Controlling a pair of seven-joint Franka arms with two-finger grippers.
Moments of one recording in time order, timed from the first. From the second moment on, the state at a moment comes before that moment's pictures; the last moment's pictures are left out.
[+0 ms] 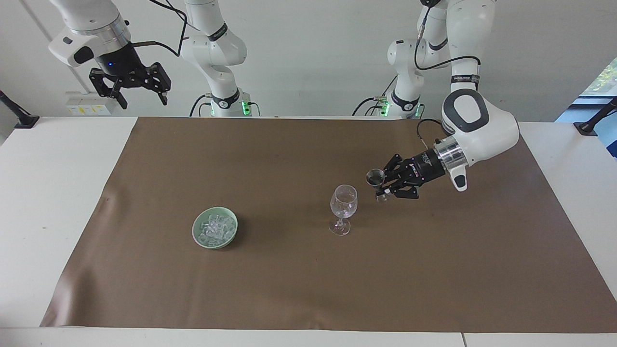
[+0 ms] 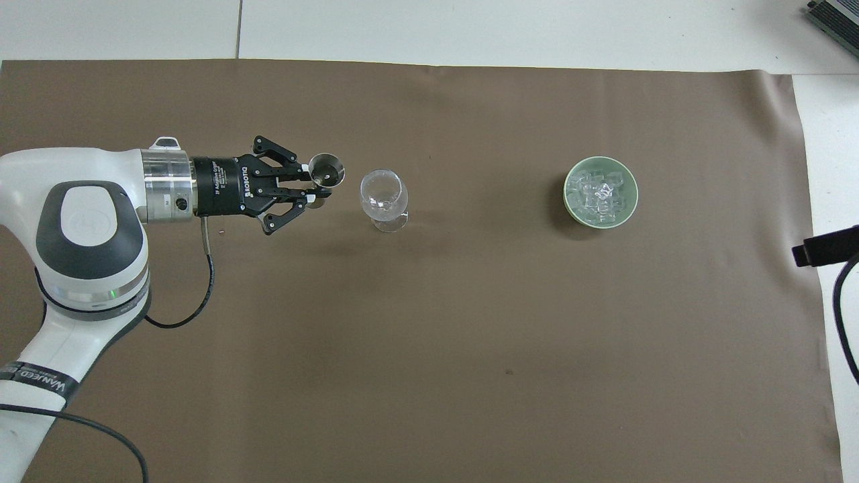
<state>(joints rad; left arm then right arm) -0.11 0.17 -0.10 -1.93 -1.19 2.14 -1.24 -0.04 -0.05 -0.01 -1.48 -0.01 1.38 -0.20</state>
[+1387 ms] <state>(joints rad) -0.22 0.17 -0.10 -1.94 -1.02 2.32 -1.25 -0.04 -0.05 -0.01 -1.48 -0.01 1.38 -0.20</state>
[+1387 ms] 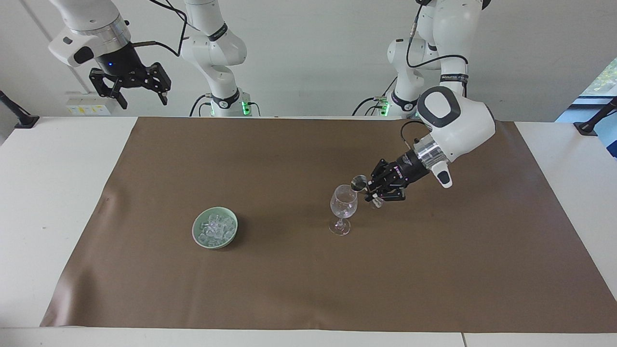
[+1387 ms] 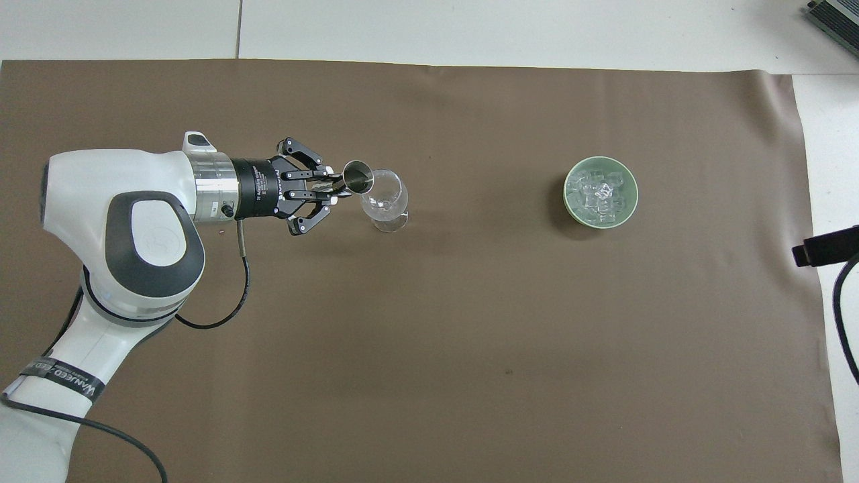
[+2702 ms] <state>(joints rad) -0.27 0.17 -0.10 -1.90 -0.81 2.44 -1.25 -0.04 -0.05 -0.01 -1.48 -0.01 1.38 -0.20</state>
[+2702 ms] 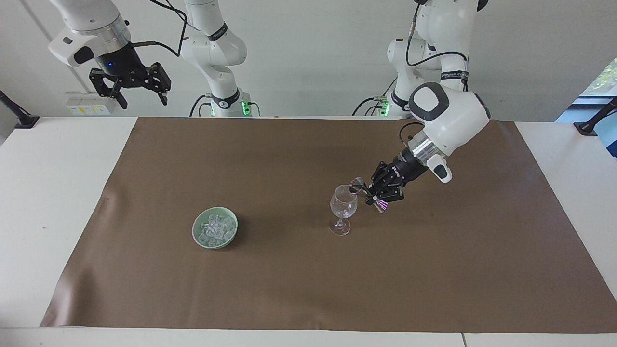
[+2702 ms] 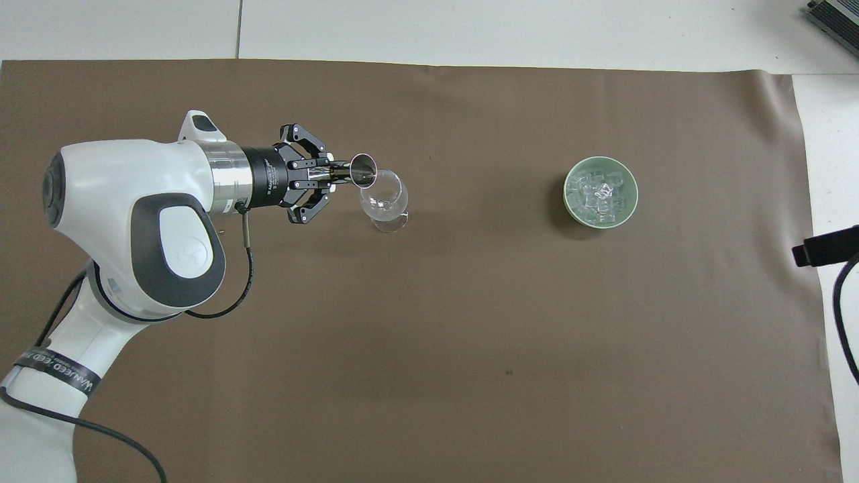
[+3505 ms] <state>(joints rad) -0.29 0.17 -0.10 -1.90 -0.70 2.51 -1.25 -0.04 -0.05 -0.01 -1.48 -0.01 1.38 -0.20</state>
